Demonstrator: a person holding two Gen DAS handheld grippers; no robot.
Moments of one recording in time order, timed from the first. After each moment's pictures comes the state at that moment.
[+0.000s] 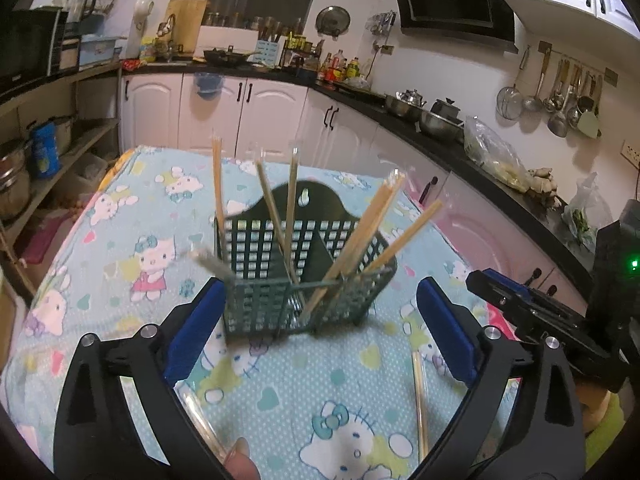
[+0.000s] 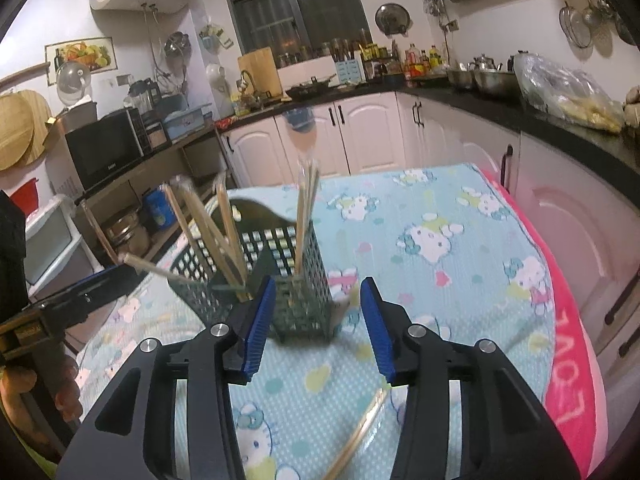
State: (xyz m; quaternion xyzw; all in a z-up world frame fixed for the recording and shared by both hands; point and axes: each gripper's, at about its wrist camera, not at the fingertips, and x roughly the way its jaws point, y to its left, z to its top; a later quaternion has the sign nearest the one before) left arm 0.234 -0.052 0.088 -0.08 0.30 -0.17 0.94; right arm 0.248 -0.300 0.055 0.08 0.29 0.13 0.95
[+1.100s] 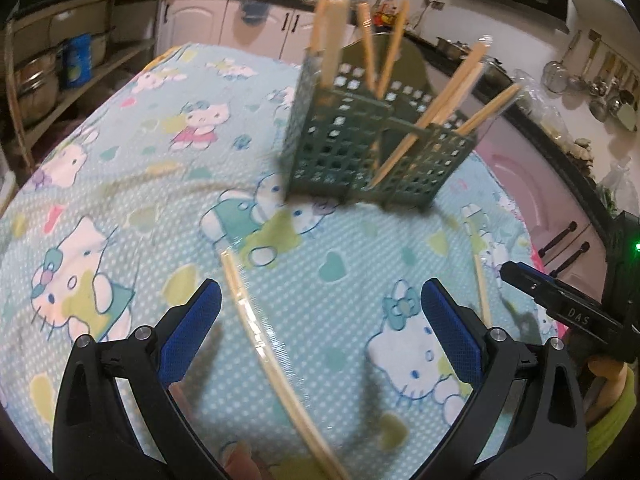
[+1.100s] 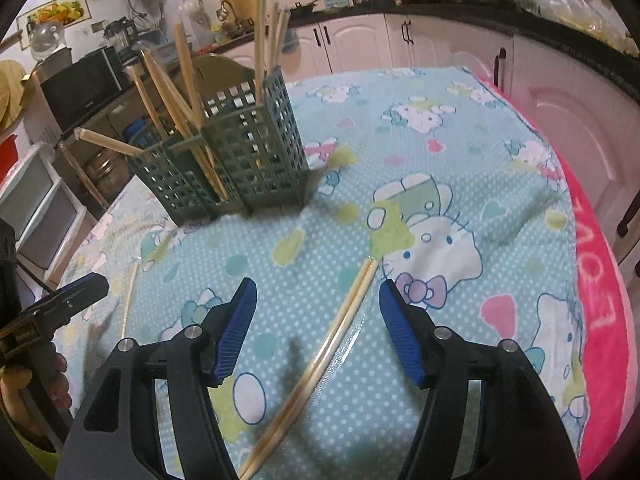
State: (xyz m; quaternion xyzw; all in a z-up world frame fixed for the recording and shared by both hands) left arm 0.198 -0.008 -0.016 -0.11 0.41 -0.12 0.90; right arm 0.233 -0.297 -0.032 0.07 0.42 0.12 0.90
